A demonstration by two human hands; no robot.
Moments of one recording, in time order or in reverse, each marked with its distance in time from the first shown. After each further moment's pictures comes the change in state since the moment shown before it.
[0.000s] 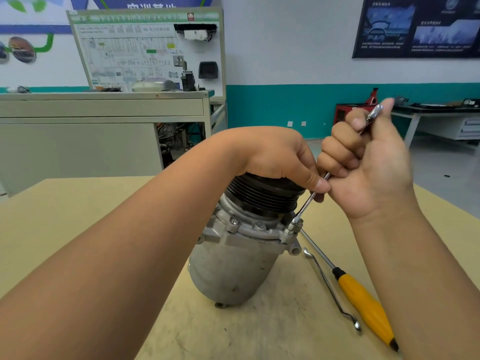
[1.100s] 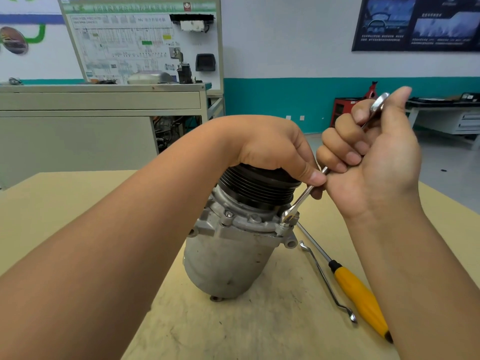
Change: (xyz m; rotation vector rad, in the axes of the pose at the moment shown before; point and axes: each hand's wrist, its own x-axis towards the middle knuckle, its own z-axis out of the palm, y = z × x) left_hand -0.005 0.003 0.001 -0.026 -0.060 0.036; right_hand -0.012 0.004 0.006 -0.046 0.082 -0.123
